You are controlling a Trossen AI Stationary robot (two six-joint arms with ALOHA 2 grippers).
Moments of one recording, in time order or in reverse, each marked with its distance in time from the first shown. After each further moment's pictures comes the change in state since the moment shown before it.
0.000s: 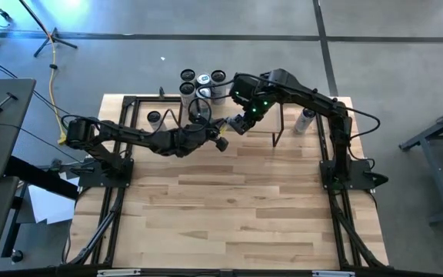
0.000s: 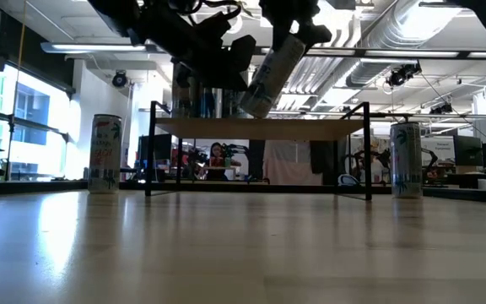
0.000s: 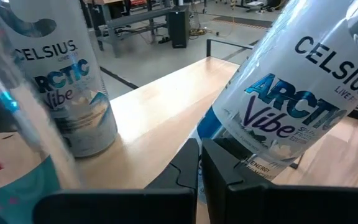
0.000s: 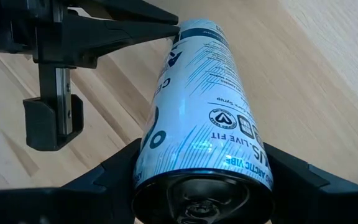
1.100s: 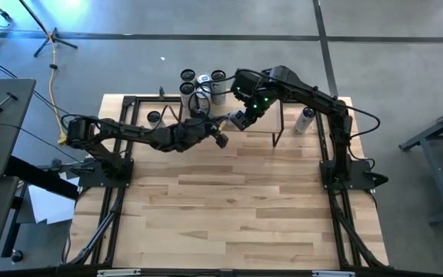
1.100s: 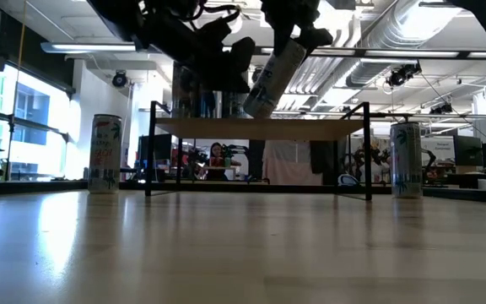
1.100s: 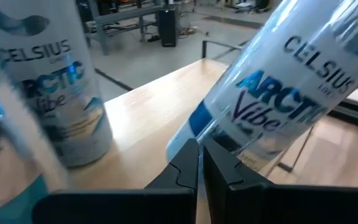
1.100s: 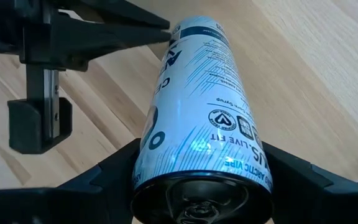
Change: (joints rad) left arm 0.054 0.001 -0.001 0.020 0.102 -0.001; right arm -0.029 0.001 0.000 0.001 0.002 -0.011
